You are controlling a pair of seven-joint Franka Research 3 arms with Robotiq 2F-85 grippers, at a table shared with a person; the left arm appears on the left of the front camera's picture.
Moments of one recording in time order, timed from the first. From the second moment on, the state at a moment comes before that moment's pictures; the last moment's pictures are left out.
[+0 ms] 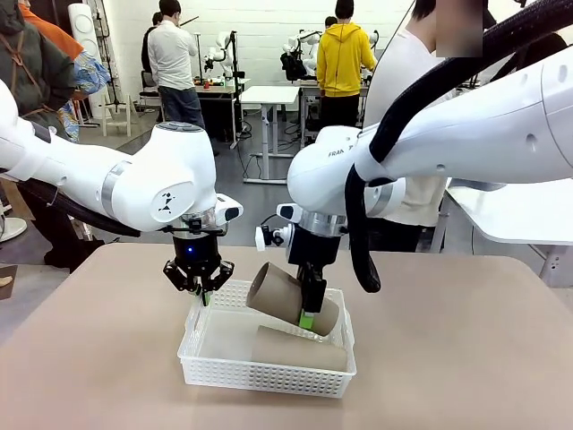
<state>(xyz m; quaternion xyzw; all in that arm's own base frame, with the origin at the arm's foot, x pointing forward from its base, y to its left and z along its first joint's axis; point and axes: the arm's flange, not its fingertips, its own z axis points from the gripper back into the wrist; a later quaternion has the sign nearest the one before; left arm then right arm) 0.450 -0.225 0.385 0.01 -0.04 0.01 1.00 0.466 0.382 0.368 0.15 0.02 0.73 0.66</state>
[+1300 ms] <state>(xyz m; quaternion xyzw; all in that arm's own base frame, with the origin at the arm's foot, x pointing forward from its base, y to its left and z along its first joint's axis) 0.449 -0.225 0.385 0.01 -0.04 0.00 1.00 0.469 0.370 0.360 0.13 0.01 0.74 0.66</state>
